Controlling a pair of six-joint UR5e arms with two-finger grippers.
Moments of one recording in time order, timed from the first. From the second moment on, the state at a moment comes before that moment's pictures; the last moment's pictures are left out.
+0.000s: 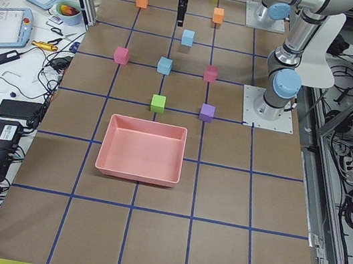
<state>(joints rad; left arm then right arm) -1.56 -1.63 -1.54 -1.58 1.59 -0.01 1.61 -1.55 1.63 -1.60 -1.57 0.06</state>
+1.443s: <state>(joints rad) -1.57 -1.99 -1.78 -1.11 1.59 0.16 1.55 -1.59 1.62 -1.55 -1.57 0.04</state>
